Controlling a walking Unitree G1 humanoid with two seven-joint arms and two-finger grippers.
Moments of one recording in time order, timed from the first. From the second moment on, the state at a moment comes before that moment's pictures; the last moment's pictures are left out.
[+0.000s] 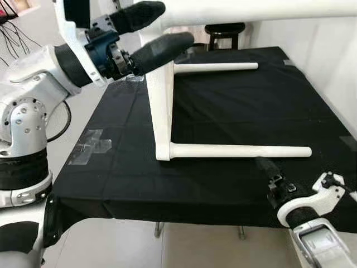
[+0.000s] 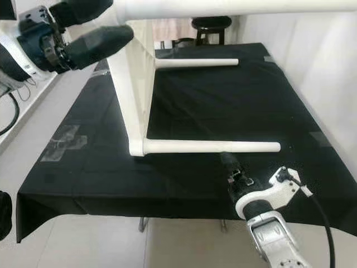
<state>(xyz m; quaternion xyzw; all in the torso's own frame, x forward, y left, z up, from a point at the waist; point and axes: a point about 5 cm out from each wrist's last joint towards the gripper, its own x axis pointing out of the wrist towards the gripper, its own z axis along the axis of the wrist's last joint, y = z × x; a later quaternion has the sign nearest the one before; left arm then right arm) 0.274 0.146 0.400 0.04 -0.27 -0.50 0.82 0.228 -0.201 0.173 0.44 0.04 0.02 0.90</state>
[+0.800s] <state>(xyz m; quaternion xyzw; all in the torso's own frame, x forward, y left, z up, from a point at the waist) 0.261 0.145 0.182 -0.11 -0.04 -0.25 0.96 0.309 -0.160 0.184 -0.02 -0.01 0.05 1.00</state>
